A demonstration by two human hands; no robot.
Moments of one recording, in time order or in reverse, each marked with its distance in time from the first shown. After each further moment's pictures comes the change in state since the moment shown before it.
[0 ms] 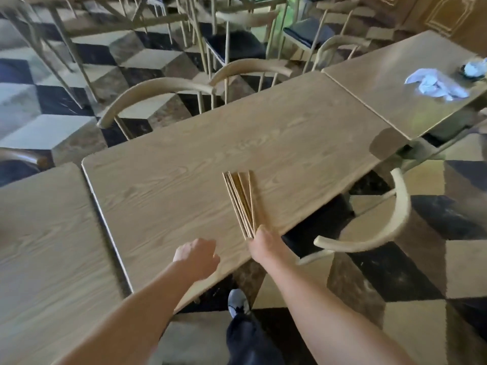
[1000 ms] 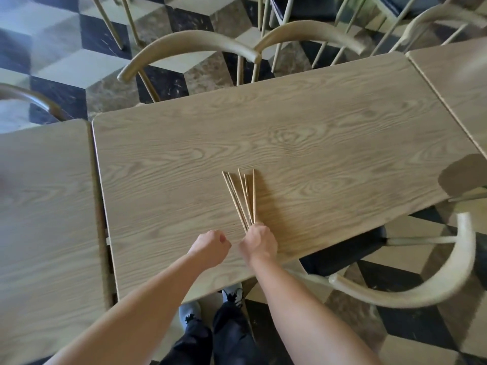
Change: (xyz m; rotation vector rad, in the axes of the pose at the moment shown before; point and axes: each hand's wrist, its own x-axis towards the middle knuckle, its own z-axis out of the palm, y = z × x) left_hand 0.097 0.022 0.018 -0.643 -0.163 -0.450; right_hand 0.110 -0.019 0.046 -0.156 -0.123 -0.074
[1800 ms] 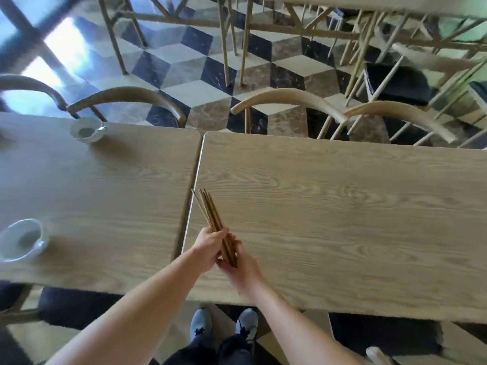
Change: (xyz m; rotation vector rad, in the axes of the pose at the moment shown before) left_hand -0.074 -0.077 -0.077 -1.424 0.326 -0.107; right_hand -0.107 -0.100 0.010 0.475 -0.519 -0.533
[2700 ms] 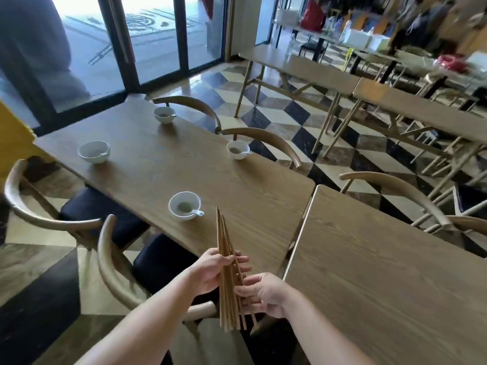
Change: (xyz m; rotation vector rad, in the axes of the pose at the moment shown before) left_hand -0.129 -0.034 -0.330 -0.417 -0.194 0.170; right_hand -0.082 -0.133 0.213 0.056 -0.618 0.287
